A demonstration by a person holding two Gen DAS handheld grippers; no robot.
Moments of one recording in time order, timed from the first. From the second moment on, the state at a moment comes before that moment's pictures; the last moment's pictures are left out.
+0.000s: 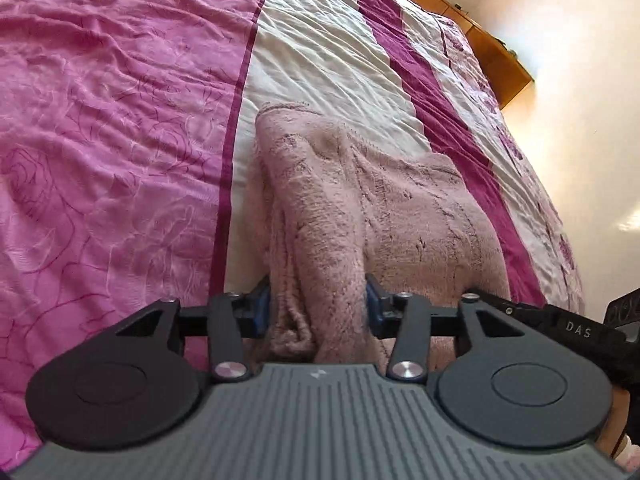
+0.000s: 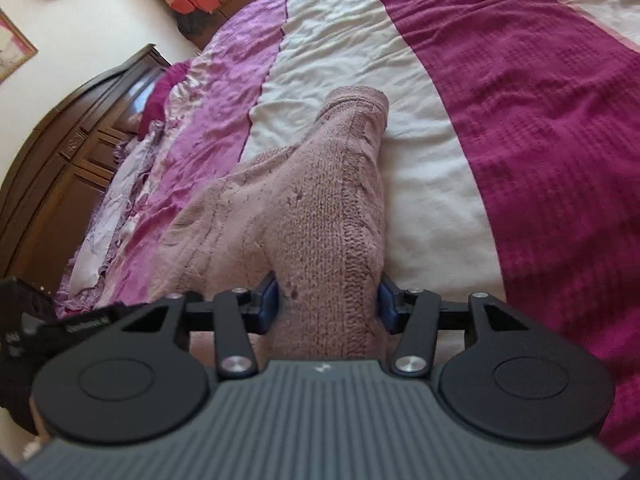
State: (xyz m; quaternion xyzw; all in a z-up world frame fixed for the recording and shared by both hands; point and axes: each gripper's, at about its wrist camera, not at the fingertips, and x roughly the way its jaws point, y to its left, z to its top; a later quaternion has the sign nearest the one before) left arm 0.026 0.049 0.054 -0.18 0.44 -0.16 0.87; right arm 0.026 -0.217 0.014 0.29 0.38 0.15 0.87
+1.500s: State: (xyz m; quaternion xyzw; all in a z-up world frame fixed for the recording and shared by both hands) left arm -0.061 -0.007 0.027 0.02 0.47 -0.01 0.88; right arm -0.083 -0.166 -0.008 0.09 0.35 0.06 0.93
